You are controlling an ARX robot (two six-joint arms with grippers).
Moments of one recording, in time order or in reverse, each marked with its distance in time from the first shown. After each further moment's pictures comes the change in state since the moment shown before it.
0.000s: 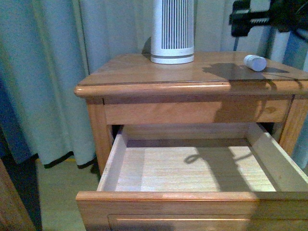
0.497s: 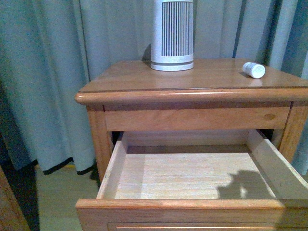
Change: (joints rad) left arm 0.000 0.000 0.000 0.000 0.000 0.000; right arm -0.029 -0.865 -0.949 -0.104 -0.135 0.148
